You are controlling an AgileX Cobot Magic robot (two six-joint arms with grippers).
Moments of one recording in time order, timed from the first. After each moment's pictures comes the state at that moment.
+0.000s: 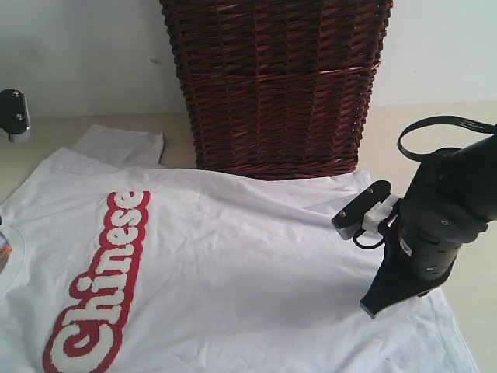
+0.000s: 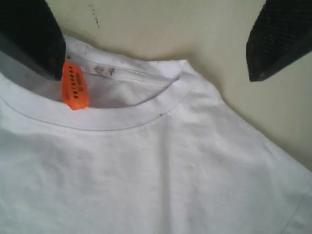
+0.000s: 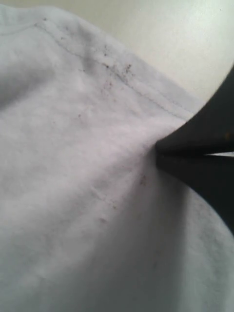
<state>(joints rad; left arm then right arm) 0.04 1.87 -1.31 0.03 0.90 1.19 0.47 1.82 -0.77 -0.56 0.55 0.35</state>
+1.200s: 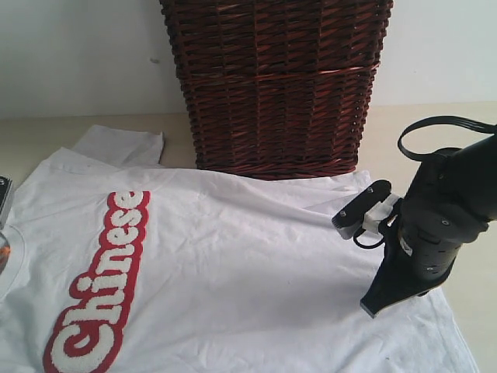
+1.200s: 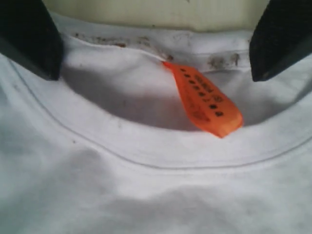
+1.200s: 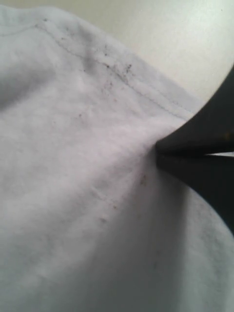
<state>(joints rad) 0.17 1.88 -1.00 -0.10 0.76 1.63 0.47 1.82 -0.77 -0.56 0.54 0.35</state>
